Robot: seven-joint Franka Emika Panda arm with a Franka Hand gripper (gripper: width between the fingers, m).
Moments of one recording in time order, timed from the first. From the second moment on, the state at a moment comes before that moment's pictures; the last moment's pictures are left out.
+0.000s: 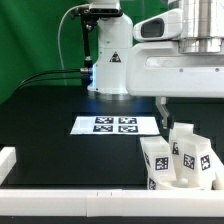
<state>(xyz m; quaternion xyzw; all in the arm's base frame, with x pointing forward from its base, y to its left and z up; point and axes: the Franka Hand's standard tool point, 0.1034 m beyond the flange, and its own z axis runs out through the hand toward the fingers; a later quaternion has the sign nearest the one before) 0.647 0.091 0.118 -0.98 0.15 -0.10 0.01</state>
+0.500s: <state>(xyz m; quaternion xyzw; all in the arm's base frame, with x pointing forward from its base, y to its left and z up) 0.627 0.137 0.097 -1.00 0.01 -0.05 0.00</state>
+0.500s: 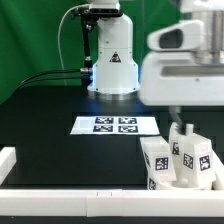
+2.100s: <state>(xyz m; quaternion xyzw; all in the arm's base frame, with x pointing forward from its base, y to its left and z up) 0.633 0.107 0.083 -1.00 0.07 -0.01 -0.03</state>
